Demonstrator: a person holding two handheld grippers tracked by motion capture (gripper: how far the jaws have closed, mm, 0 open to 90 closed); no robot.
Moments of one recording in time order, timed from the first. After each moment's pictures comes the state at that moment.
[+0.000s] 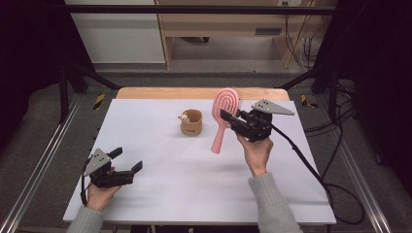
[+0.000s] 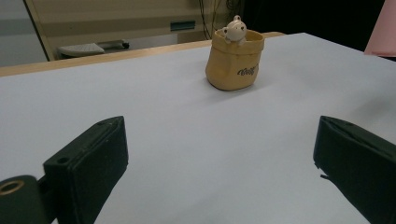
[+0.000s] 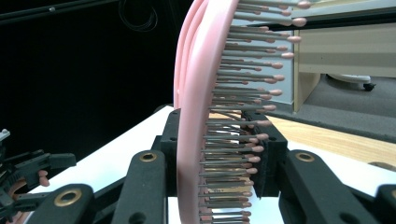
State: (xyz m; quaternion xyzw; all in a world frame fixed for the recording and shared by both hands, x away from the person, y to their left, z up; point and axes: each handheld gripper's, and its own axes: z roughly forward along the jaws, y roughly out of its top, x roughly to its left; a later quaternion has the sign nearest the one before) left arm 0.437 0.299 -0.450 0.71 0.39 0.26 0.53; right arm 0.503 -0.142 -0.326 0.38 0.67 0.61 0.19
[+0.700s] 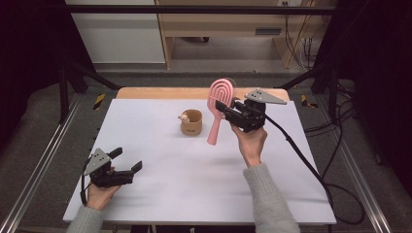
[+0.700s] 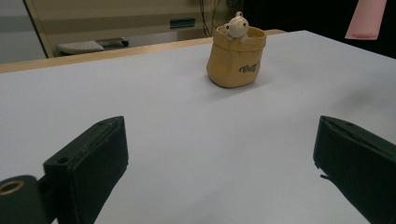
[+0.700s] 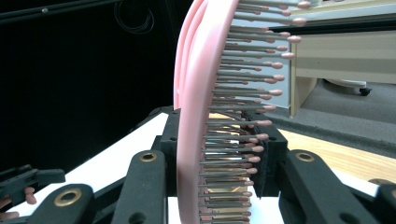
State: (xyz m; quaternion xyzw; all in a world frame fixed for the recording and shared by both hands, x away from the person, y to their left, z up) left arm 0.439 0.301 -0.451 0.71 0.39 0.25 0.53; right arm 0.526 -0.130 -0.315 0.38 0.67 0.61 0.20
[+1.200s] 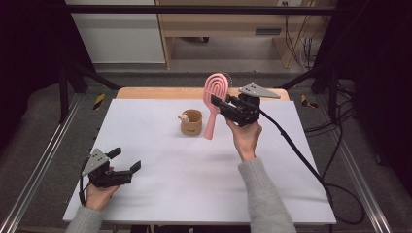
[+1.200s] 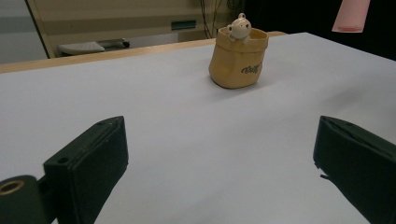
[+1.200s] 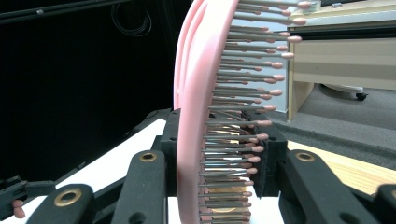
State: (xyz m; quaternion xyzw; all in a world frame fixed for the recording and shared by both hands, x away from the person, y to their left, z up) left arm 0.439 0.305 -0.452 0.71 0.39 0.25 0.53; right arm 0.537 -0.116 -0.309 0.38 0.67 0.61 0.21
